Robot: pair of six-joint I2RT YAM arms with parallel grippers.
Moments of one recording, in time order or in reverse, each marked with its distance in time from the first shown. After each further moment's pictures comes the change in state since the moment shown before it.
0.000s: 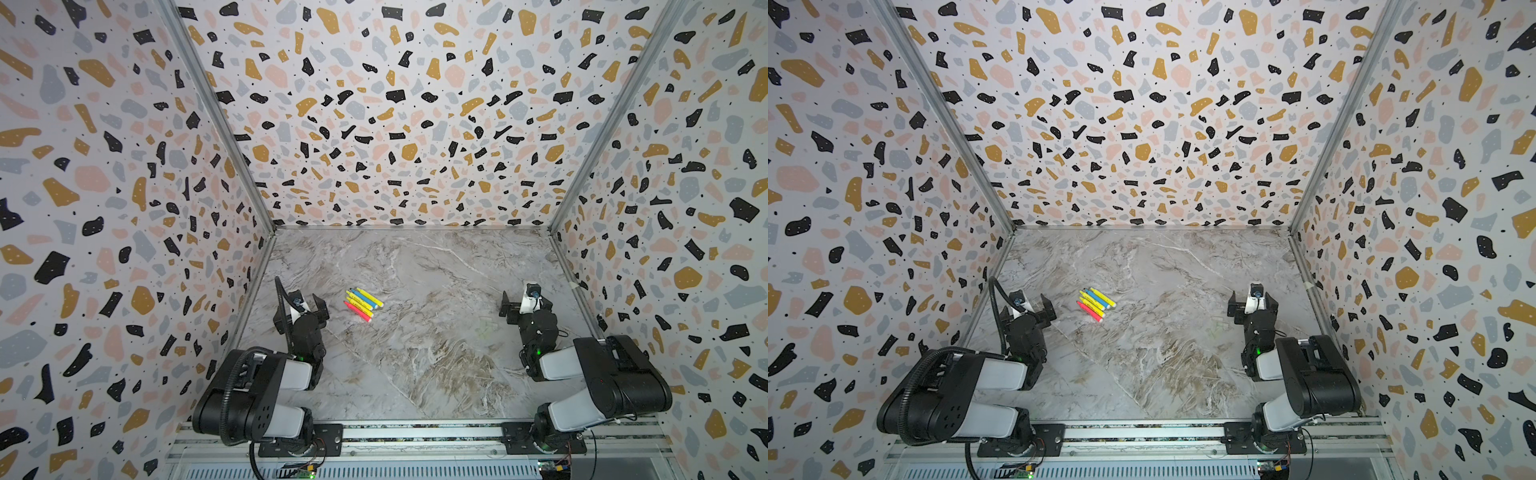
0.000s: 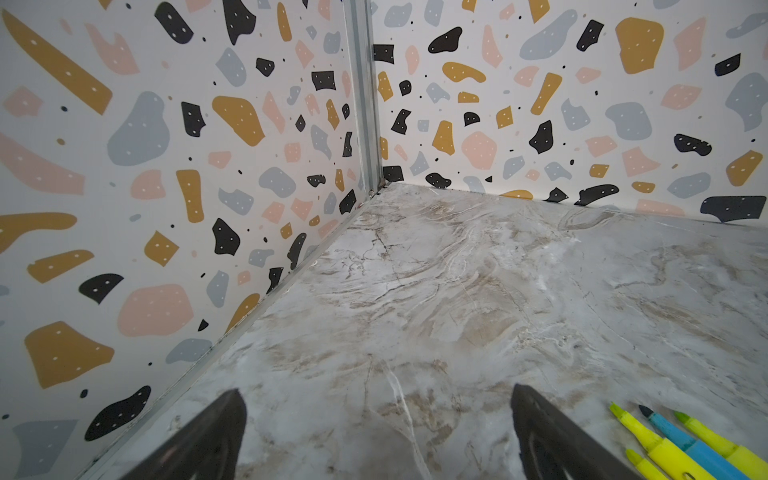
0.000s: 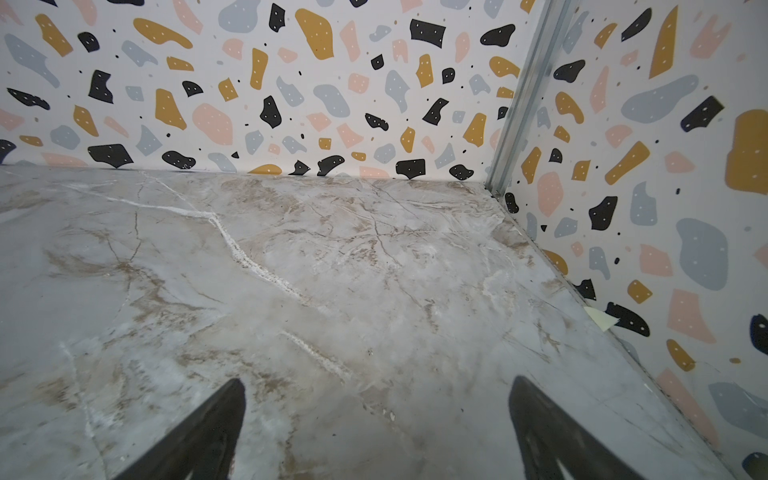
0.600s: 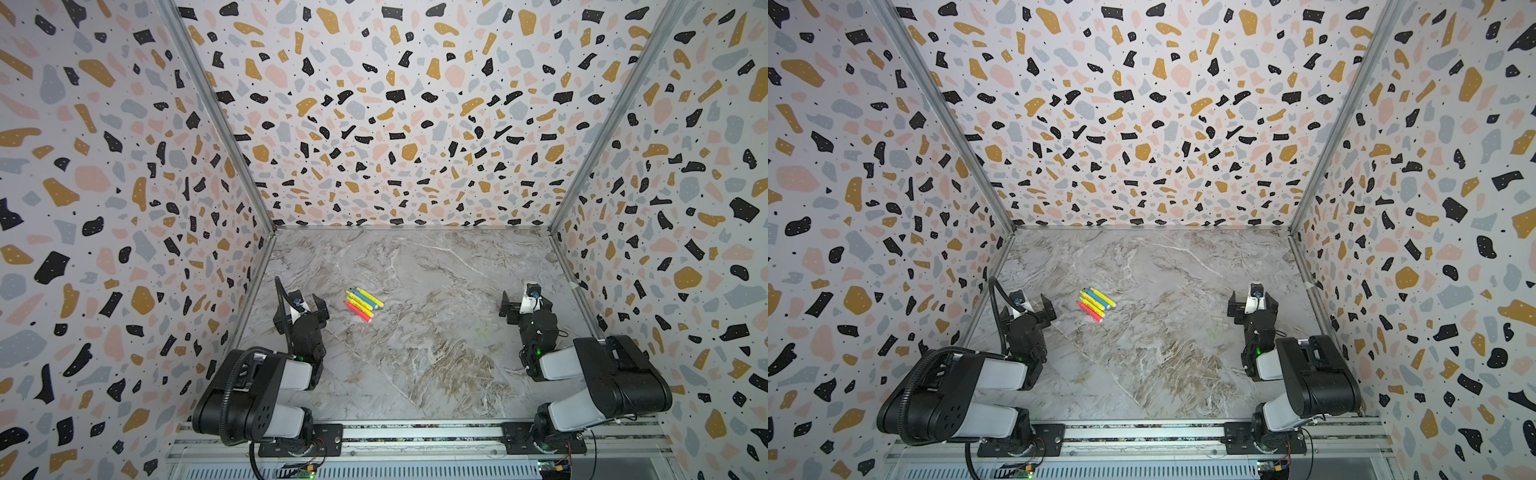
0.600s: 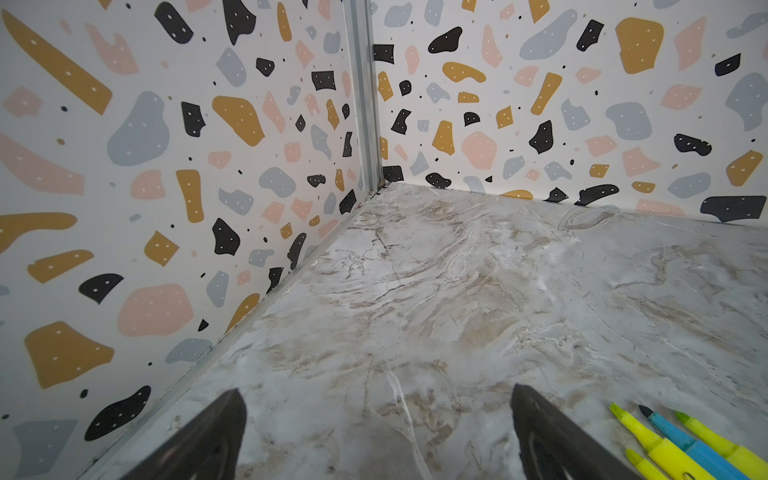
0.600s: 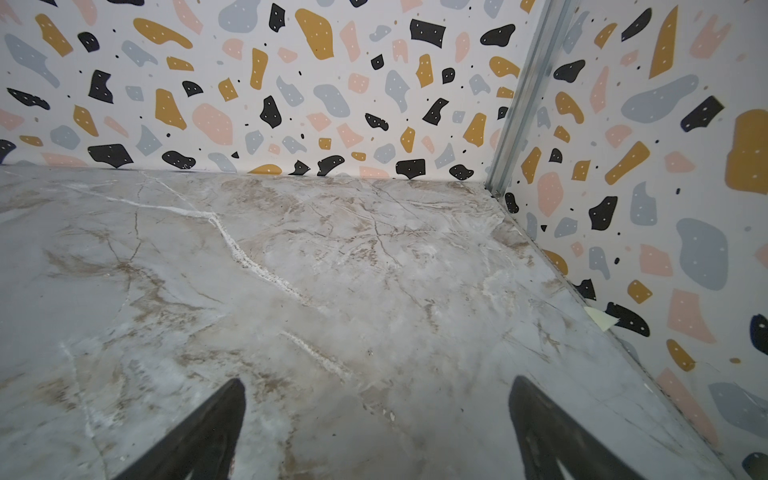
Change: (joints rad) left arm 0.000 0.000 0.000 0.000 0.000 0.000; right arm 0.000 0.000 0.000 0.000 0.000 0.000
